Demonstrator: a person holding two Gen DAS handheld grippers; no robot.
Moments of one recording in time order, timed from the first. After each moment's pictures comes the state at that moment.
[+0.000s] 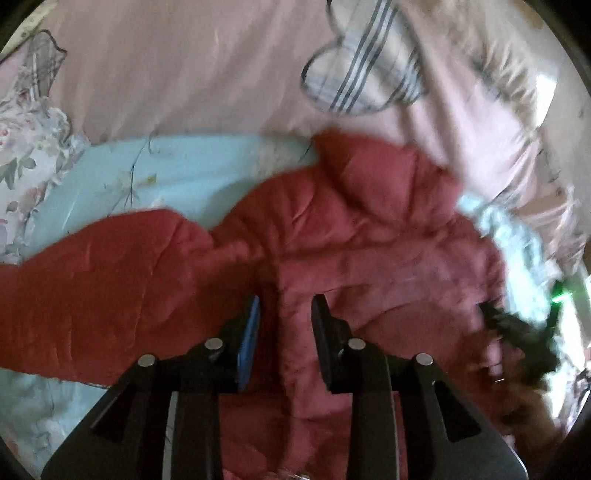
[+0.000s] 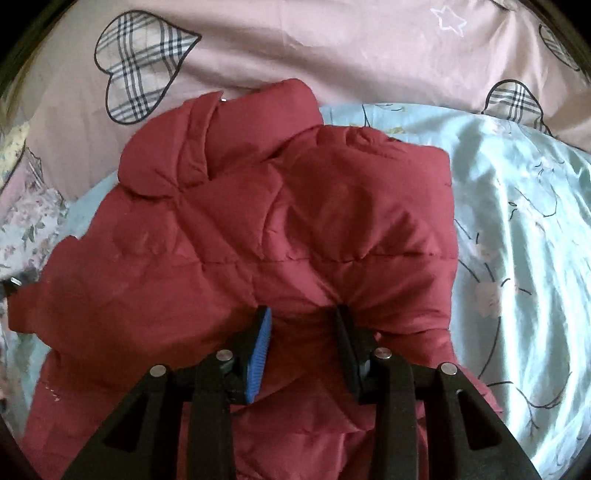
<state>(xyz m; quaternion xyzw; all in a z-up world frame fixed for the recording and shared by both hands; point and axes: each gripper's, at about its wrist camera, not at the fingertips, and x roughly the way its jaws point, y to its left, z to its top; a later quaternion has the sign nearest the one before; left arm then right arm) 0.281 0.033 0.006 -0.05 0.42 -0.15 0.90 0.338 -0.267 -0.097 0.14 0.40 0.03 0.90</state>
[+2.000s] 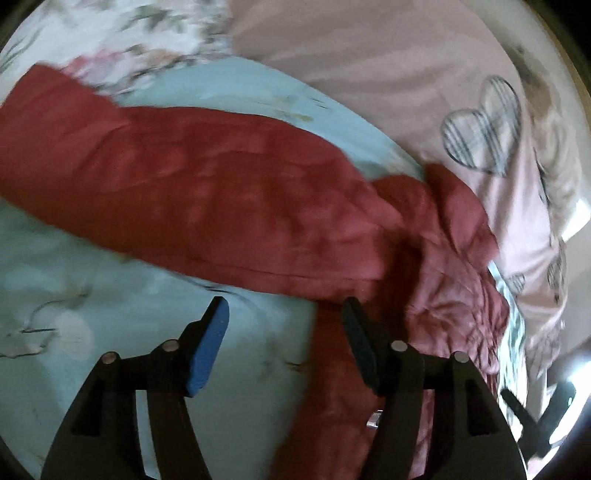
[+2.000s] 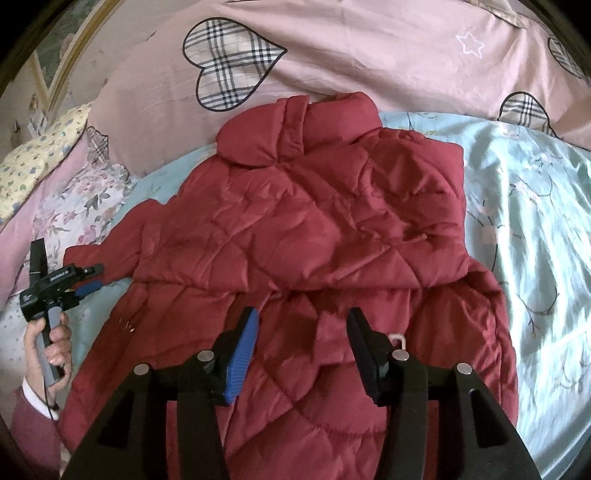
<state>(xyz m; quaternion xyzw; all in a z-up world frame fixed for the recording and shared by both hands) 0.236 0.184 -0.067 -0.25 0.45 -0.04 0.86 0.224 -0.226 -0.045 0.15 0.40 0.12 0.90</state>
